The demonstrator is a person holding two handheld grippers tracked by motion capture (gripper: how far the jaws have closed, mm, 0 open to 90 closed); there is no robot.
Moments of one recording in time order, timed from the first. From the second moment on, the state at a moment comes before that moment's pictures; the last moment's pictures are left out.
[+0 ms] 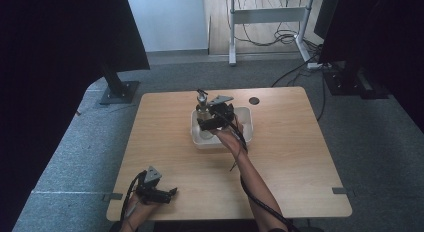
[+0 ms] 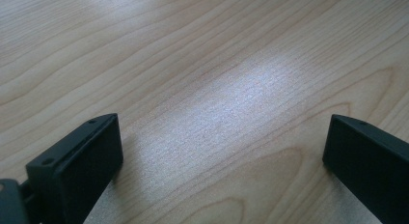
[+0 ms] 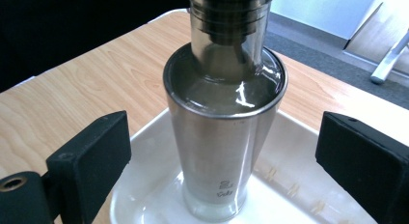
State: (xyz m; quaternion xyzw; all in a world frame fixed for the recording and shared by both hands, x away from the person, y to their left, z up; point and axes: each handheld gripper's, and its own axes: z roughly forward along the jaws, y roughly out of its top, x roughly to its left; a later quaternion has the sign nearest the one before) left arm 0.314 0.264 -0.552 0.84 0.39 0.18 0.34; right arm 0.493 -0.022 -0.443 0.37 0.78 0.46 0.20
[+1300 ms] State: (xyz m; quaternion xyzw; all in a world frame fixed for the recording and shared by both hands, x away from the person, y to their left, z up) left arm 0.314 0.264 -0.552 0.84 0.39 0.18 0.34; right arm 0.454 -0.071 -0.444 0.37 0.78 0.45 0.20
